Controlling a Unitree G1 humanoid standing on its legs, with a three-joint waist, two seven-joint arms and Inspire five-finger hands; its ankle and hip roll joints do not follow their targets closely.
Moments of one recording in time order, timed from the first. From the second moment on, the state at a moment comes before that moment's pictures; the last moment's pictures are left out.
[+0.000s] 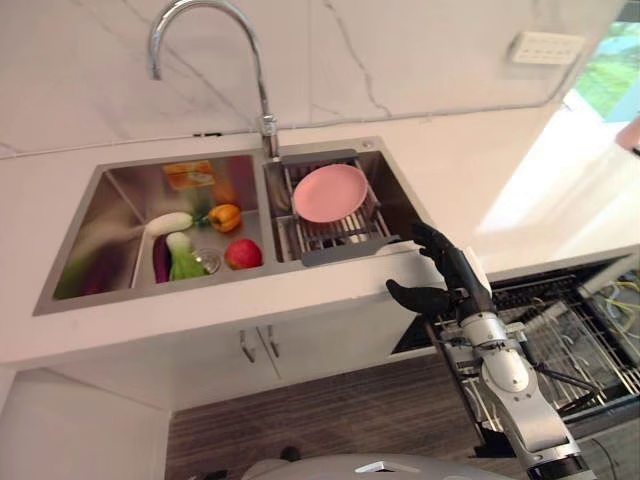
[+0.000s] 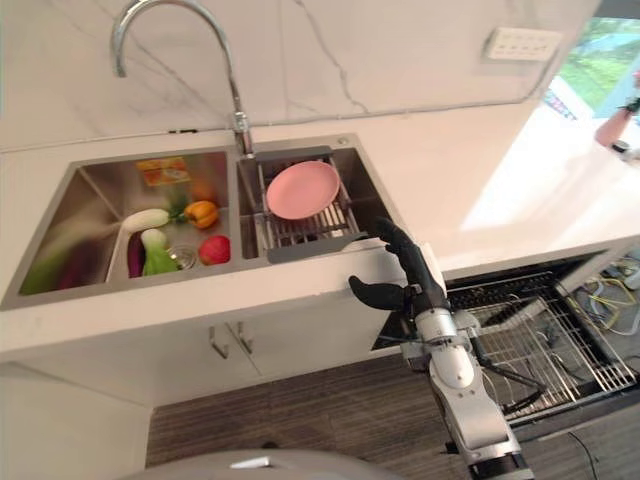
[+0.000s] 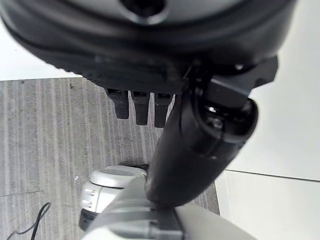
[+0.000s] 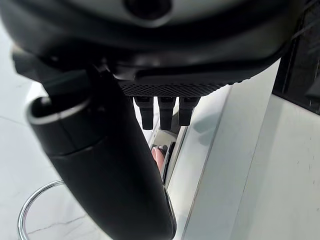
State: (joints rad) left arm 0.12 0.20 0.02 1.29 -0.08 0.03 0.08; right arm 0.14 -0.40 0.14 -0.12 0.08 -0.09 -0.08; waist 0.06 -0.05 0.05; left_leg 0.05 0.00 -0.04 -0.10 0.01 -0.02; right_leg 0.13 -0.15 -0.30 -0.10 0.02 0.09
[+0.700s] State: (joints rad) left arm 0.15 0.21 -0.02 1.31 -0.03 0.04 0.01; right arm -0.19 -0.59 0.03 0.24 -0.08 -0.09 -0.14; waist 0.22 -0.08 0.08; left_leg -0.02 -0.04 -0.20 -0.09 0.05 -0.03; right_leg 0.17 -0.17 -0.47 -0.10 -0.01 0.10
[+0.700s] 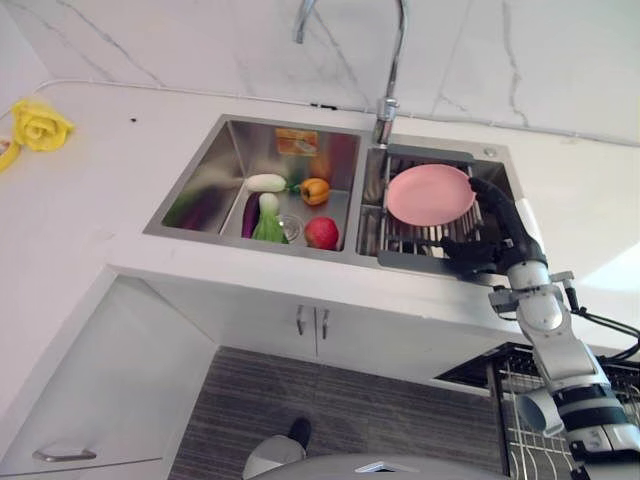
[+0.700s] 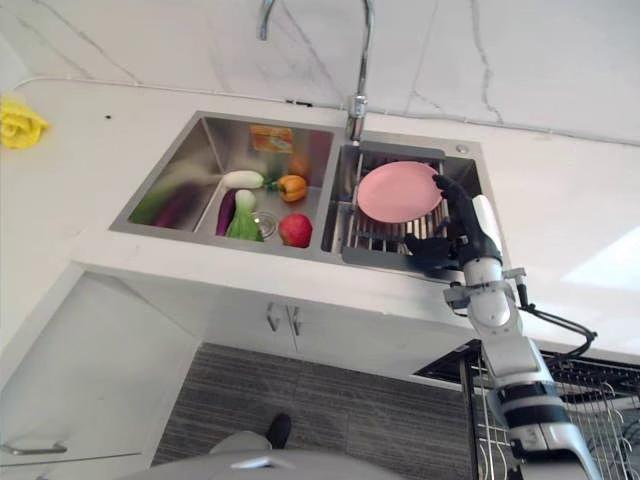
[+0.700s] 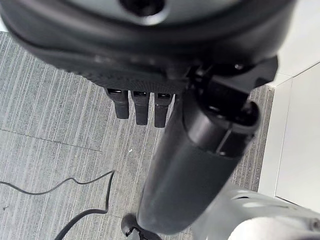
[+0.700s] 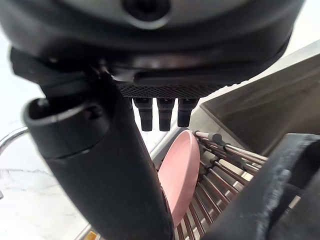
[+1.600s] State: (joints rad) left arm 0.10 0.24 -0.01 1.32 -0.01 0.02 0.02; right arm -0.22 -0.71 0.10 0.21 -0.24 -0.10 -0.18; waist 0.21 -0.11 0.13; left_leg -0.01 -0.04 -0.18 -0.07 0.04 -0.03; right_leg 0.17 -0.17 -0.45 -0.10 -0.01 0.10
